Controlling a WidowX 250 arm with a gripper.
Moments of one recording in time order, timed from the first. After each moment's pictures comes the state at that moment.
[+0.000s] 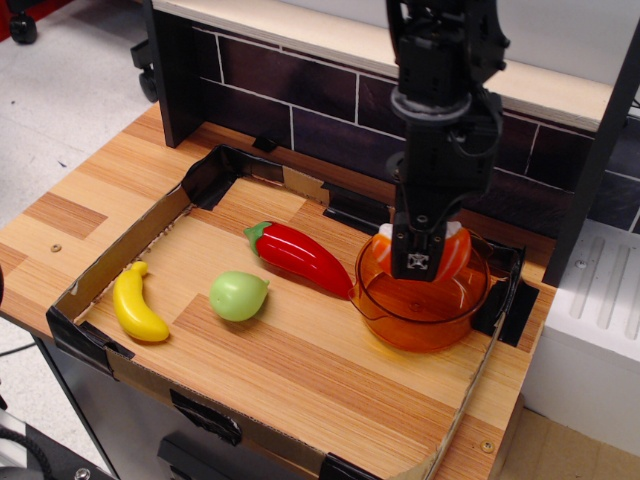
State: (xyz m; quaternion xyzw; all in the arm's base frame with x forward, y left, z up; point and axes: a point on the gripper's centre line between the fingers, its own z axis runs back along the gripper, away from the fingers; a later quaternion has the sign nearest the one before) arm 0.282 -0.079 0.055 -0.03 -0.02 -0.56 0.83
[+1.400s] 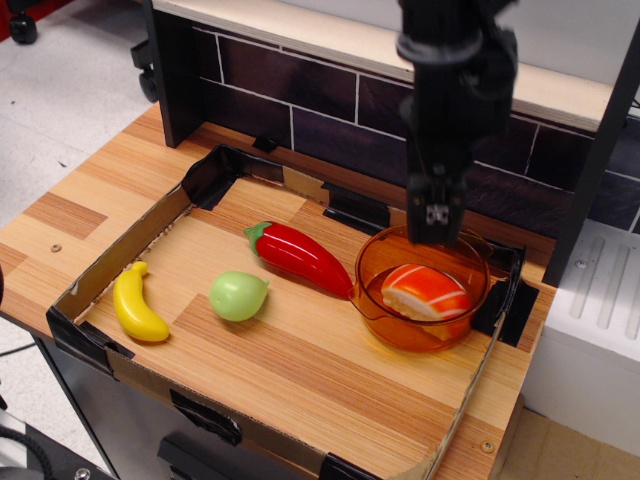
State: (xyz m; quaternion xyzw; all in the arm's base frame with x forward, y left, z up) arm 0.288 -0.072 0.100 -0.03 -0.08 -0.52 0.85
